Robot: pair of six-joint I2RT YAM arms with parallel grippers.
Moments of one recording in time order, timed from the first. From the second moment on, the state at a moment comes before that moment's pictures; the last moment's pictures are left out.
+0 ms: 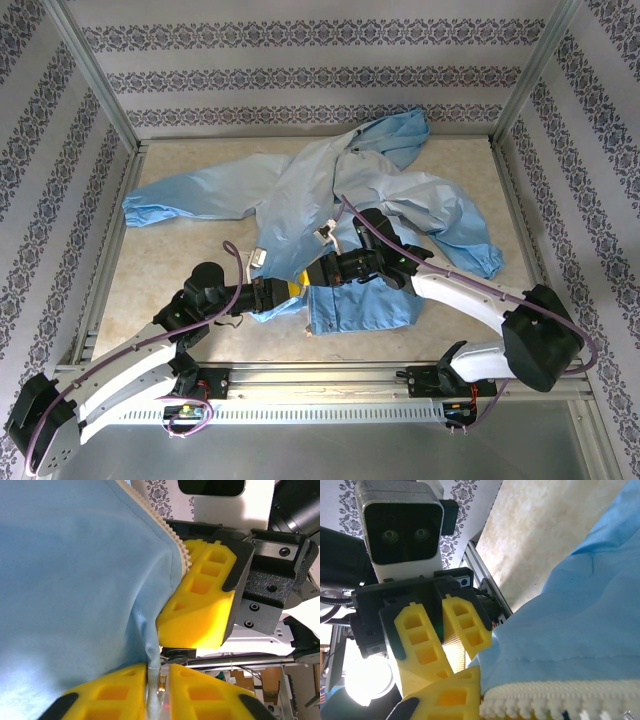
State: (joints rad) left arm -0.65 0.76 0.31 0.24 0.62 -1.13; right arm 0.71 1.34 0.80 -0.01 -0.93 0.76
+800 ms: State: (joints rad) left arm -0.61 0.58 0.30 -0.21 0.36 -1.01; right arm 0.84 1.20 0.78 -0.54 -0.40 0.67
